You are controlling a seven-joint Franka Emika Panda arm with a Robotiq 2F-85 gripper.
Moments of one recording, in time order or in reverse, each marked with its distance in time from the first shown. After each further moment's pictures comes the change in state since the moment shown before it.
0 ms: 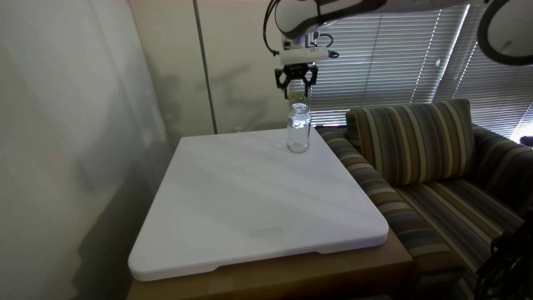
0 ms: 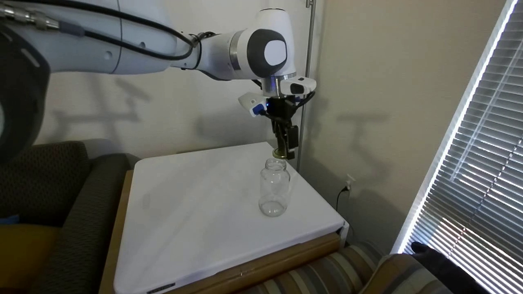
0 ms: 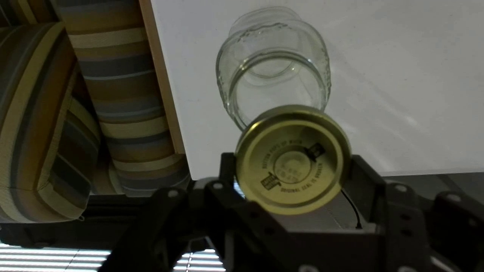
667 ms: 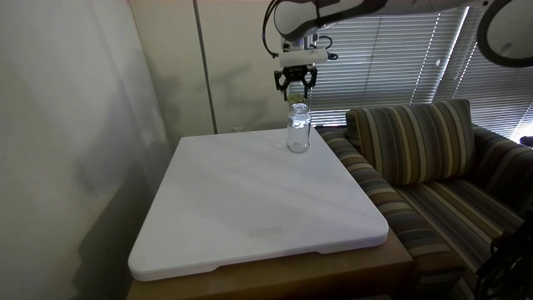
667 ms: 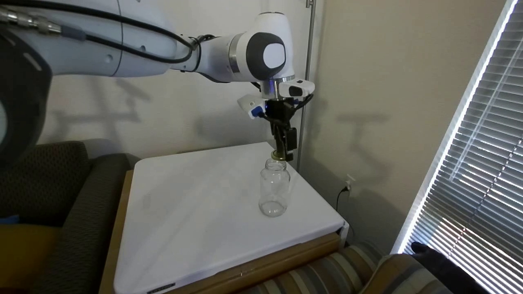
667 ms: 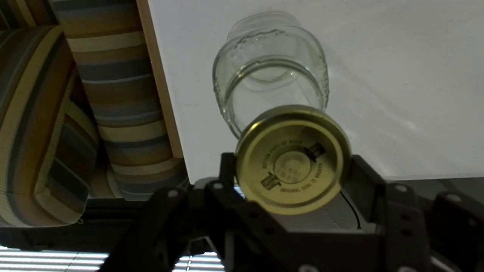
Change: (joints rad) arm 0.005 0.006 0.000 0.000 0.000 0.000 0.005
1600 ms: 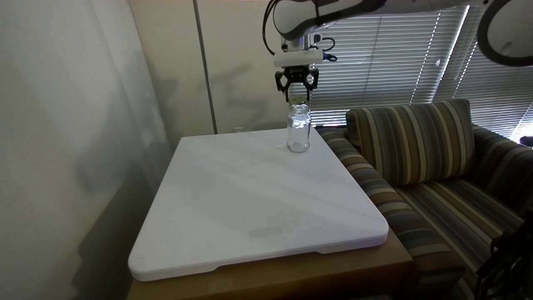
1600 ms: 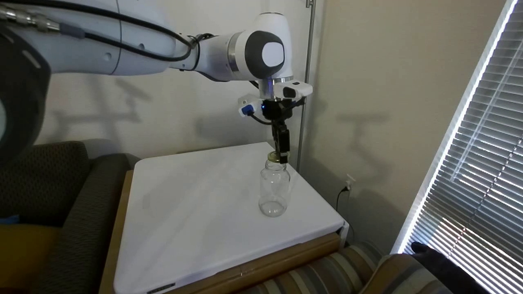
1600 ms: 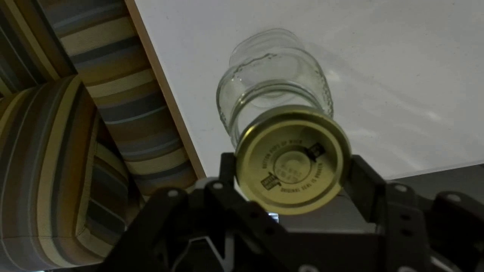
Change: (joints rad) arm 0.004 -0.004 -0.001 -0.002 -0.001 -0.055 0.180
